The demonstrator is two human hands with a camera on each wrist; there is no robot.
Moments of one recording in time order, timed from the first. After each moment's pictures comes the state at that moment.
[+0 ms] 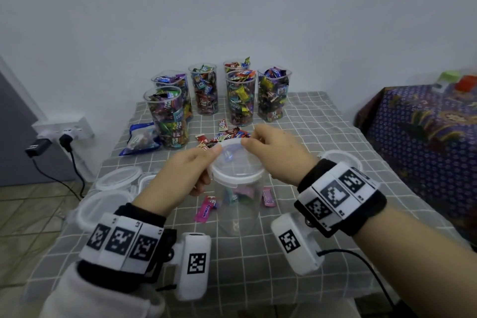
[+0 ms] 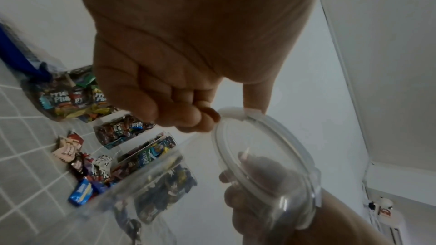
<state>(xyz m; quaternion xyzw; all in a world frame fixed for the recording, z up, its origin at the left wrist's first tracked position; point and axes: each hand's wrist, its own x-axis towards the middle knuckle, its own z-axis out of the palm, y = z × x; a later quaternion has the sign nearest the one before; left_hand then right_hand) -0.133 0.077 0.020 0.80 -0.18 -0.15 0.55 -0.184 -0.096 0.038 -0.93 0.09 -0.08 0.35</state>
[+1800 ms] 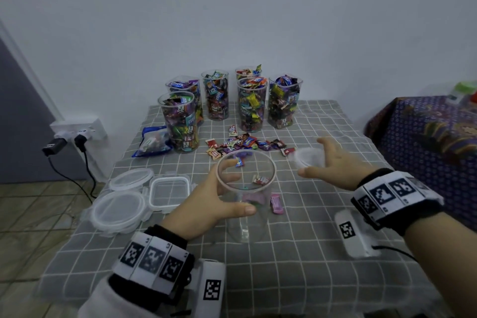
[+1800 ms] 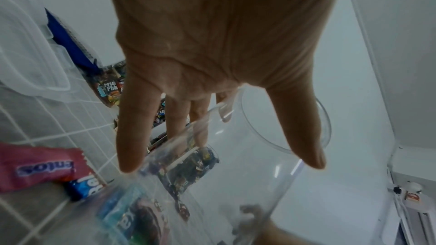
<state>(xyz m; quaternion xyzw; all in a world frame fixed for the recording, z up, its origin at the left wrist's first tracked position) -0.146 0.079 -0.016 0.74 -0.28 -0.24 0.56 -0.200 -0.188 0.008 -0.95 0.19 0.03 0.24</state>
